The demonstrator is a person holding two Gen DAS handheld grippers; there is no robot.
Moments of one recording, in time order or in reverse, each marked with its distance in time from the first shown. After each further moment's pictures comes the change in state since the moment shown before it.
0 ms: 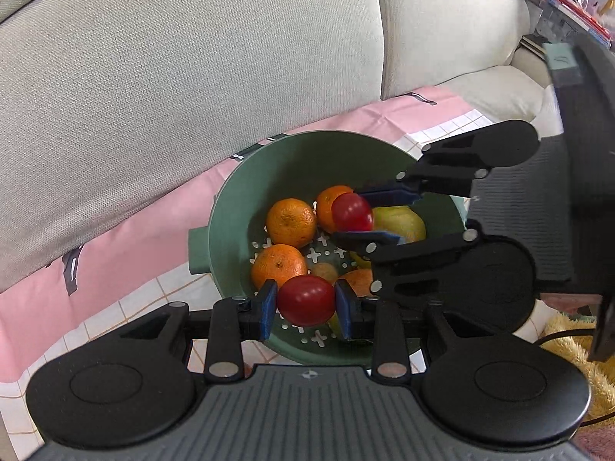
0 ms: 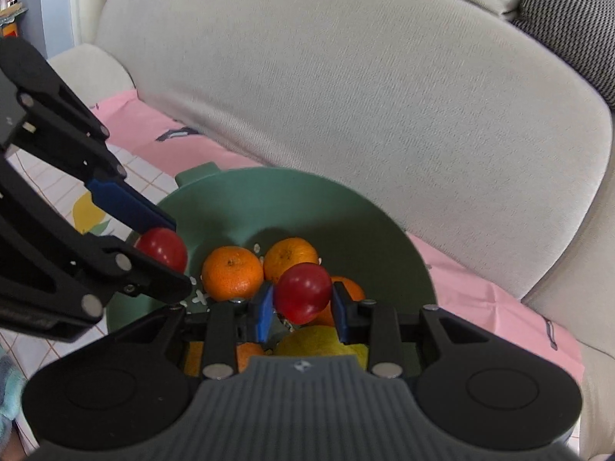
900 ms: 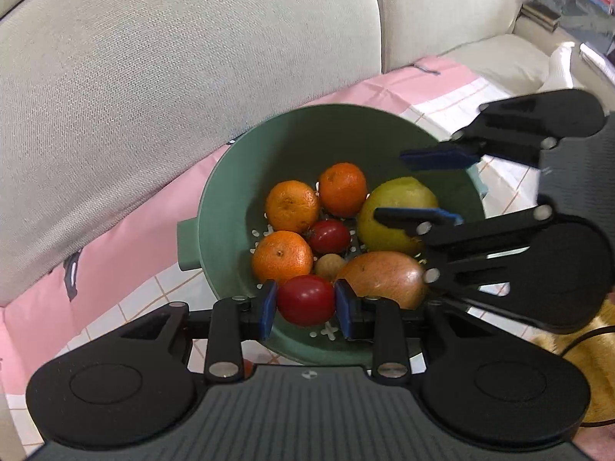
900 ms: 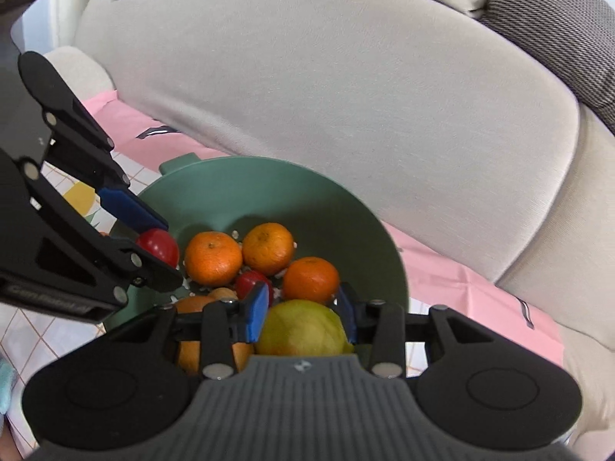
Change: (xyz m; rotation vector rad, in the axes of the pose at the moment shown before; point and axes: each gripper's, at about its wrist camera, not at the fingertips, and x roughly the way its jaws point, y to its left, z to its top) left arm 0.022 -0.013 -0.001 0.077 0.058 0.060; right arm -0.023 0.000 -0.017 0.032 -0.020 -0.092
